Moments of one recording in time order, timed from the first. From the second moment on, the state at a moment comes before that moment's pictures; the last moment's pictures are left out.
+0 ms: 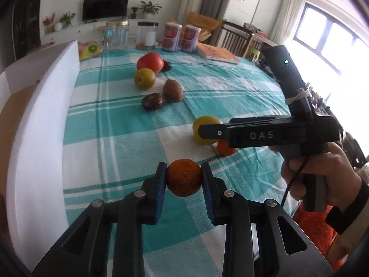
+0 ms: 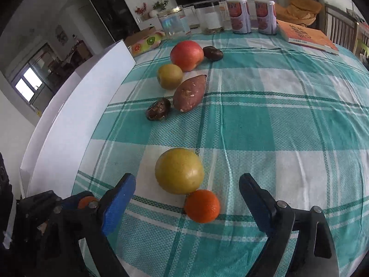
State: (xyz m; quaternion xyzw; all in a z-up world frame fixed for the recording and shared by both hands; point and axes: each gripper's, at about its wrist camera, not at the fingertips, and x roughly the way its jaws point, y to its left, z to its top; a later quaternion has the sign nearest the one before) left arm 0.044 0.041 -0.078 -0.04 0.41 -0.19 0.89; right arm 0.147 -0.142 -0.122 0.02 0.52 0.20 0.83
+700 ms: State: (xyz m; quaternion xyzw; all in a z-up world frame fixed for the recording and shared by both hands) left arm 0.037 0.310 -0.075 -0.11 0.44 0.14 0.88; right arm 0.089 0.132 -0.059 0.04 0.49 0.41 0.77
